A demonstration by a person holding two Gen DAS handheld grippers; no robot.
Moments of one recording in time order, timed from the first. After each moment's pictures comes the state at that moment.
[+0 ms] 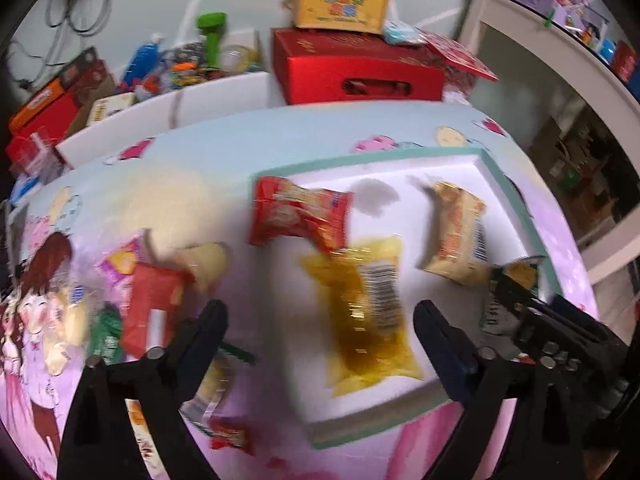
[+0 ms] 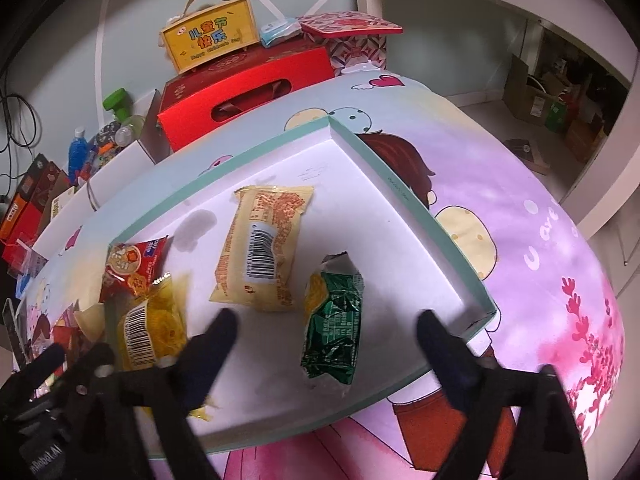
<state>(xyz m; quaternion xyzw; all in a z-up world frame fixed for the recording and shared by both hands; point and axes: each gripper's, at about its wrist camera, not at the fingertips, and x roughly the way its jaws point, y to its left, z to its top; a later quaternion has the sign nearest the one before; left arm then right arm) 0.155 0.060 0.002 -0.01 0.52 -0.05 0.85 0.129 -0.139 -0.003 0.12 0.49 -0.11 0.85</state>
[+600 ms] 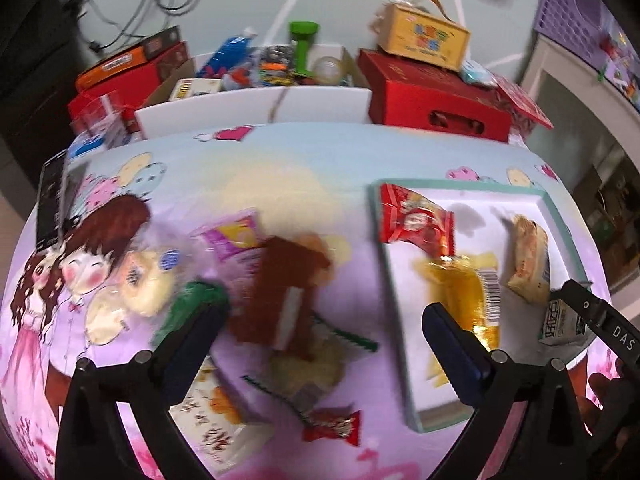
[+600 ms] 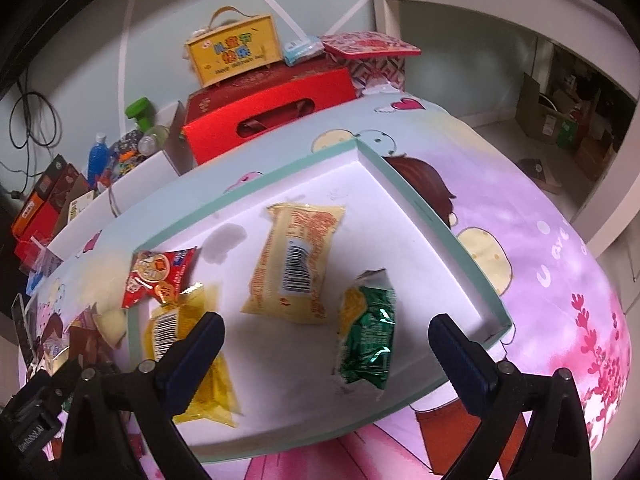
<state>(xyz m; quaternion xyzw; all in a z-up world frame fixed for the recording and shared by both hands) 0.127 0.140 0.004 -0.05 0.49 0.04 0.87 0.127 -0.121 0.009 0.11 0.46 -0.09 0.88</state>
